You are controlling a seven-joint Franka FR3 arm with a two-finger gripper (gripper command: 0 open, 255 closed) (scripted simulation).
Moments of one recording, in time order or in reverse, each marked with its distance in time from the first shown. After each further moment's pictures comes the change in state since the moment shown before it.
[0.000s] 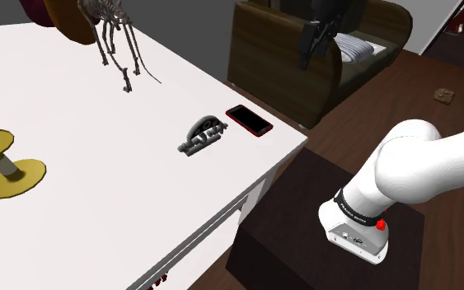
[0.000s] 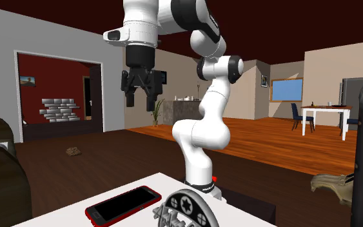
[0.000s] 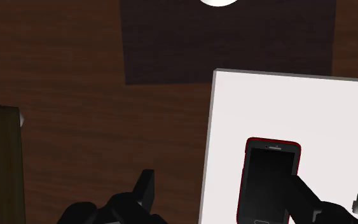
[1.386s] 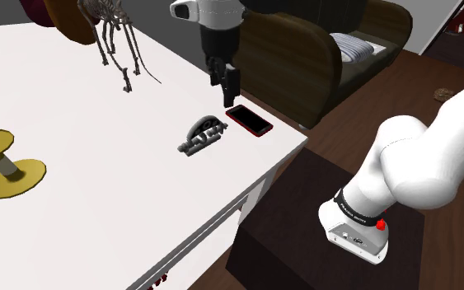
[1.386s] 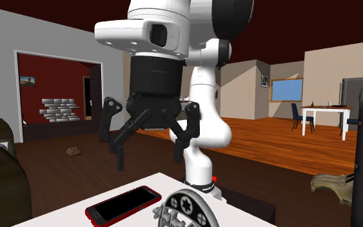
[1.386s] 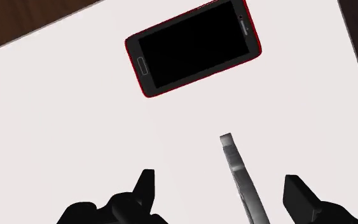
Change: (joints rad) arm 0.322 0.512 0.084 0.207 -0.012 0.276 -0.701
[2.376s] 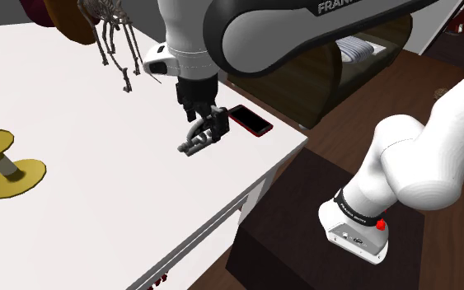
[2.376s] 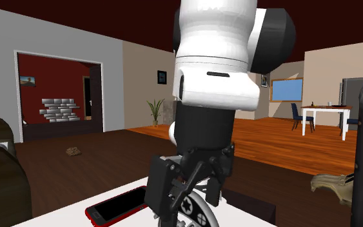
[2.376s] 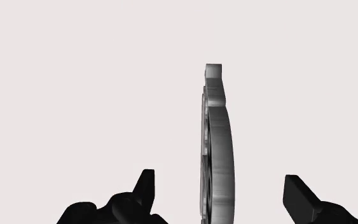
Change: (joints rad) arm 0.088 0.098 0.058 -0.059 -0.003 0.150 -0.207
